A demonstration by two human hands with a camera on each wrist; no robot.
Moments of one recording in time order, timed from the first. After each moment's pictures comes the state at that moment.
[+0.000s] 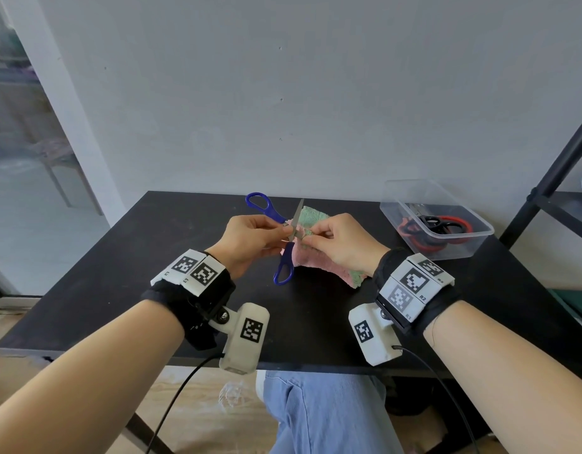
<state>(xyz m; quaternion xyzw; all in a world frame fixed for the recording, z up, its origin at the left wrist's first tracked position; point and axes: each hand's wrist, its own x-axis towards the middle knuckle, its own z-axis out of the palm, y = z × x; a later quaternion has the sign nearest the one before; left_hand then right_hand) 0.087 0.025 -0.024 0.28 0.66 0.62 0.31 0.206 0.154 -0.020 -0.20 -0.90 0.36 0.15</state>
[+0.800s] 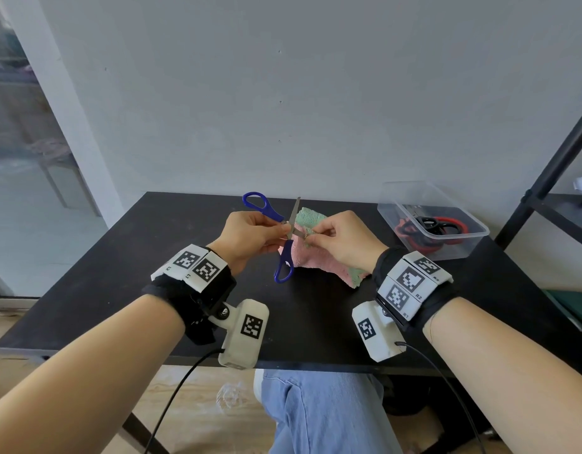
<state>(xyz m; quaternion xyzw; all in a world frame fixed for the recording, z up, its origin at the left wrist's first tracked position) 0.088 0.026 -0.019 0.27 0.68 0.62 0.29 0.209 0.156 -0.016 -0.22 -0.91 0.32 0.17</state>
